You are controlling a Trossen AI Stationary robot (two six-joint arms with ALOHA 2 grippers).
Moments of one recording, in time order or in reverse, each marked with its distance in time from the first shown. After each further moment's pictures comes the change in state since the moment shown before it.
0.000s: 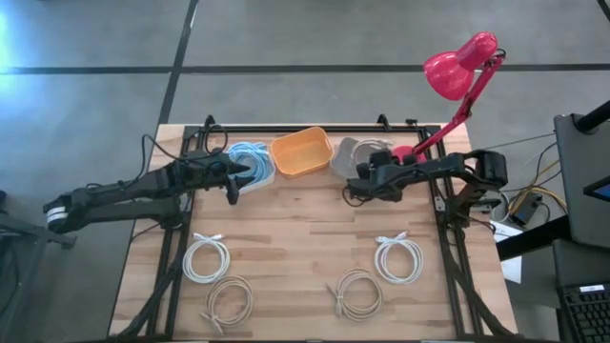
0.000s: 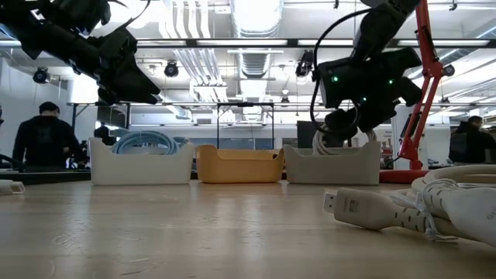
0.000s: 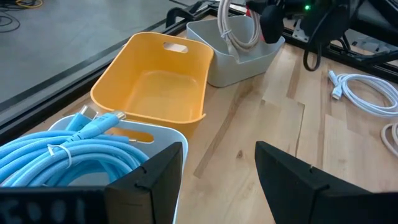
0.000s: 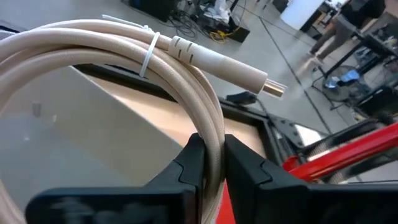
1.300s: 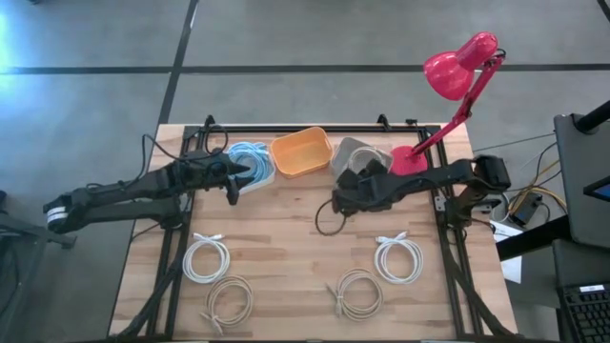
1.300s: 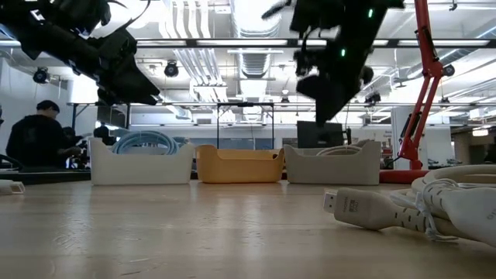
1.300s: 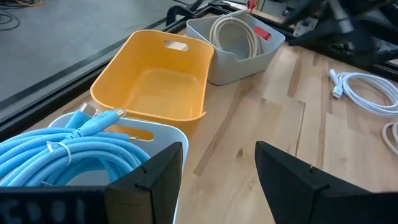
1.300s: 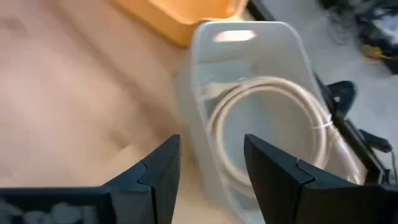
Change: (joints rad) left arm 0.000 0.000 -0.005 -0.001 0.000 -0.003; right arm 0.221 -0.001 0.303 0.042 -0.474 -0.629
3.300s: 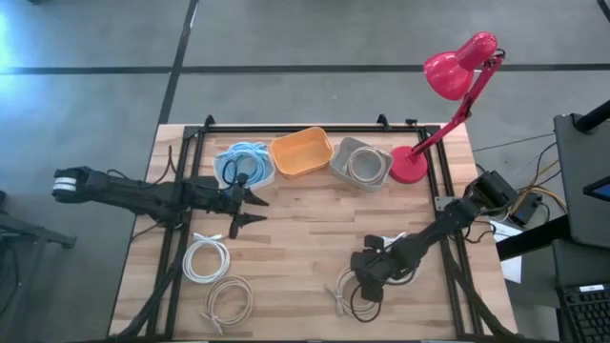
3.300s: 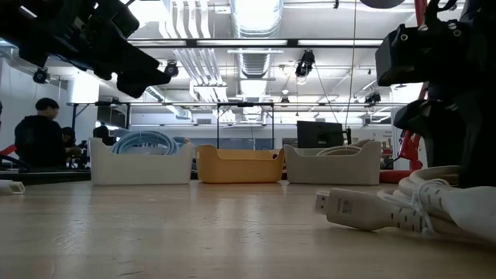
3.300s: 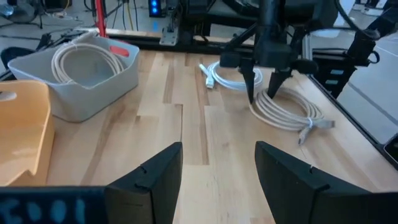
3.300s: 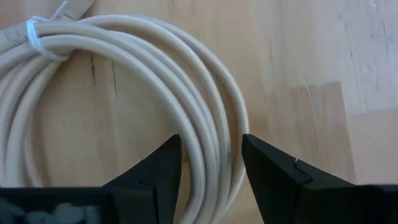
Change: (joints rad) left arm -0.385 0.186 -0.074 0.403 0.081 0.104; right arm 0.515 0.077 -0.273 0.479 -0.543 0.069
